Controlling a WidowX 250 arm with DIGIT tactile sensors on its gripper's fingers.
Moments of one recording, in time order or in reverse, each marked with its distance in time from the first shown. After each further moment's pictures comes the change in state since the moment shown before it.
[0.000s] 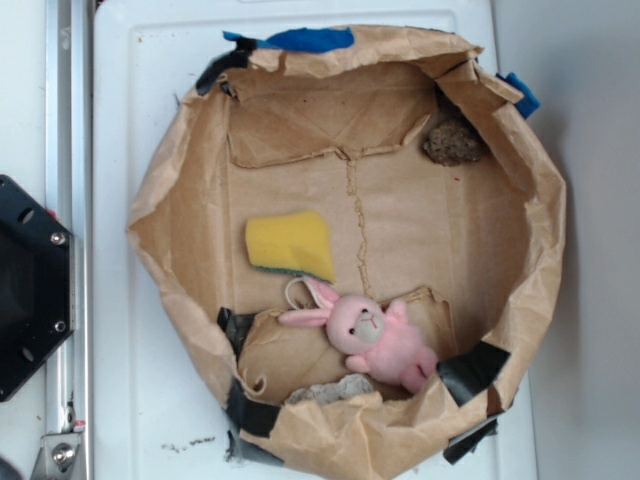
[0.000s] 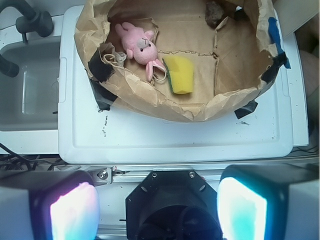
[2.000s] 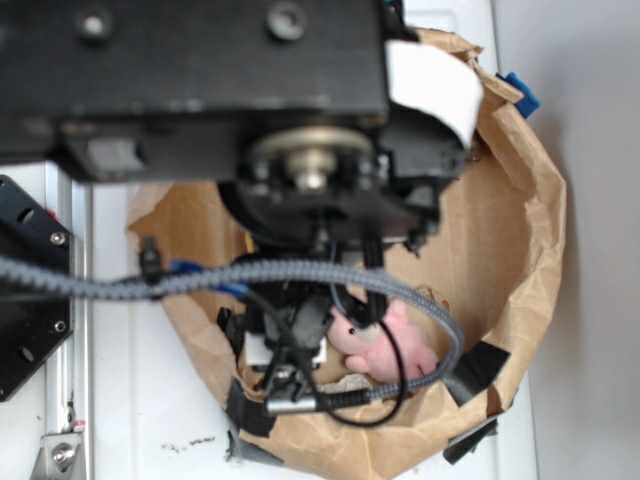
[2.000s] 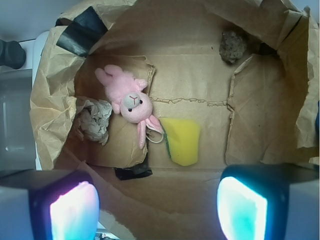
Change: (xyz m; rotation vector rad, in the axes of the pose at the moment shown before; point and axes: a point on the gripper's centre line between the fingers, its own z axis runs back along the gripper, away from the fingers) arm 0.111 0.017 -0.060 -0.026 0.104 -0.010
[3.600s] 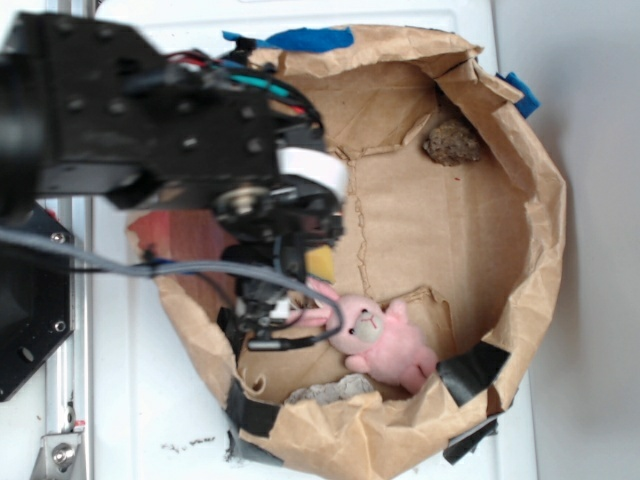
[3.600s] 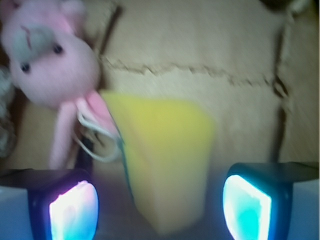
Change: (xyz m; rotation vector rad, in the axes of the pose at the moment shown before) arm -0.012 0.025 -0.124 0.023 -0.088 -0.059
